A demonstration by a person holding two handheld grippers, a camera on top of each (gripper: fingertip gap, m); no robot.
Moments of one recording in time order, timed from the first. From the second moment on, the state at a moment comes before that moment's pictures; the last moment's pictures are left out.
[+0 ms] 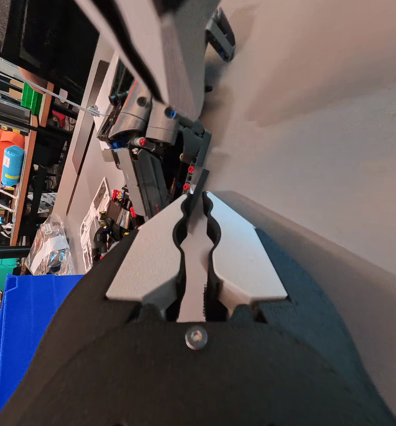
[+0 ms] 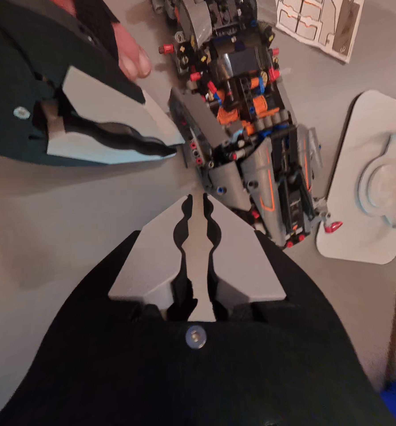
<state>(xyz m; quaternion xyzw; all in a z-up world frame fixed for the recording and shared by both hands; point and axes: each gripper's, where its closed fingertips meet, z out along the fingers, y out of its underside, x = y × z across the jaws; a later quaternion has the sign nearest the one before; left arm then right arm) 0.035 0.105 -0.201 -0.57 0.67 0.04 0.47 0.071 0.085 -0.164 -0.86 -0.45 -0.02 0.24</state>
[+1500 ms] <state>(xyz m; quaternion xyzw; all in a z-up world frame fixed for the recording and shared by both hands) 0.041 0.045 -0.197 -0.62 0.66 -0.27 0.31 0.040 0.042 -0.203 -0.82 -0.46 0.16 0.30</state>
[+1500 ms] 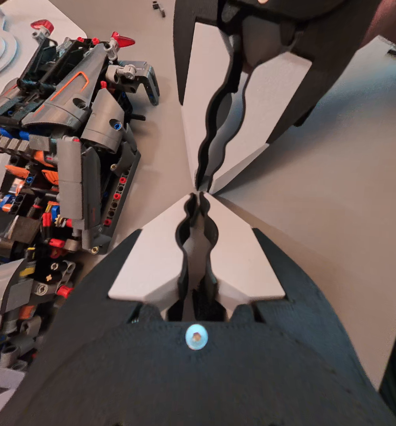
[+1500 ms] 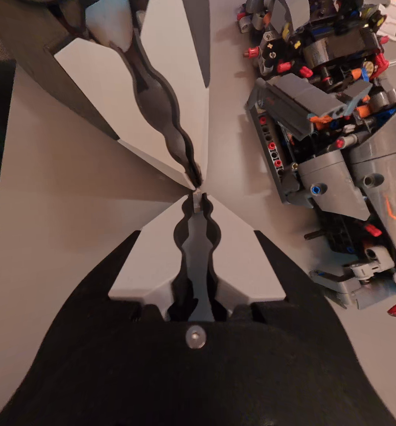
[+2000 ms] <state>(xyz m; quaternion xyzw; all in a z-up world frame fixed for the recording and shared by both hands) 0.033 0.053 -0.186 -0.54 0.70 -0.26 0.38 0.024 0.044 -0.169 -0.82 -0.31 0.43 0.22</state>
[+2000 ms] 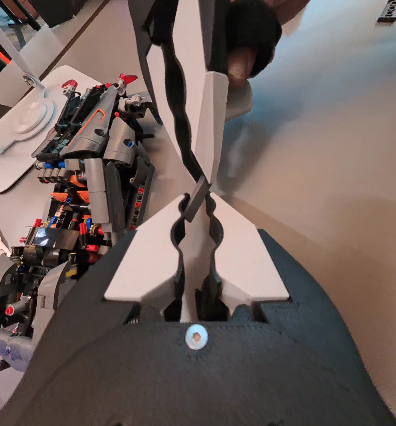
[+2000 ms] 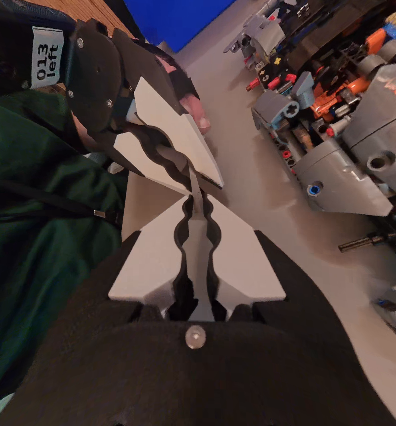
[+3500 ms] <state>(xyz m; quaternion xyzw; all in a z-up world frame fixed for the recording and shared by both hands) 0.007 0.086 -0.164 -0.59 0.64 -0.33 0.37 0.047 0.084 -0.173 -0.80 -0.52 0.03 0.30</state>
